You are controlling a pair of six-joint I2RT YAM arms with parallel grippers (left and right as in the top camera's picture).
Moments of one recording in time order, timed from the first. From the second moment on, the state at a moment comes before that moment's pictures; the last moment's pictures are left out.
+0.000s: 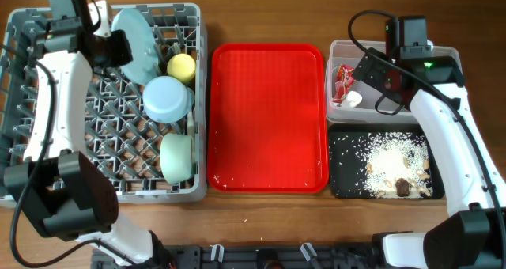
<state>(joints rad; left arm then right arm) 0.17 1.81 1.59 -0.84 0.12 -0.05 0.07 1.55 1.33 -0.92 0.21 0.60</state>
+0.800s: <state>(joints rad) -0.23 1.55 1.59 -1.14 -0.20 -0.35 0.07 1.55 1.33 -0.92 0.21 0.60</state>
